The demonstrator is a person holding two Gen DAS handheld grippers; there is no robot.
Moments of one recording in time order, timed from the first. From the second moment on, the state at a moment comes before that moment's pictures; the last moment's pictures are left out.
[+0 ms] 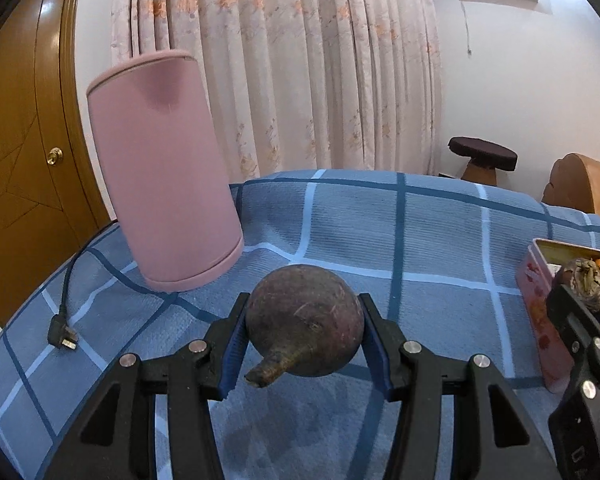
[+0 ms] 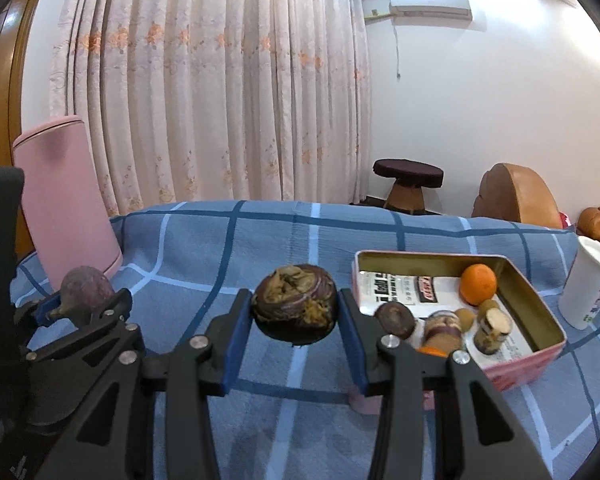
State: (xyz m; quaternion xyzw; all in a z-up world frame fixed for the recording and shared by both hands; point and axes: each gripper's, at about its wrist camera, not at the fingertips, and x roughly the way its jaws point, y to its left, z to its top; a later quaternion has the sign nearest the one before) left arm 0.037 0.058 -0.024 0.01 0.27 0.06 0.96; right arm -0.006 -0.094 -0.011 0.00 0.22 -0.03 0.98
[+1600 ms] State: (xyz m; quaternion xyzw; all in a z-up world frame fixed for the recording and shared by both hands) left arm -0.028 -0.075 -0.015 0.05 0.25 -0.07 0.96; right arm -0.077 -0.218 -0.006 0.00 0.21 -0.07 0.98
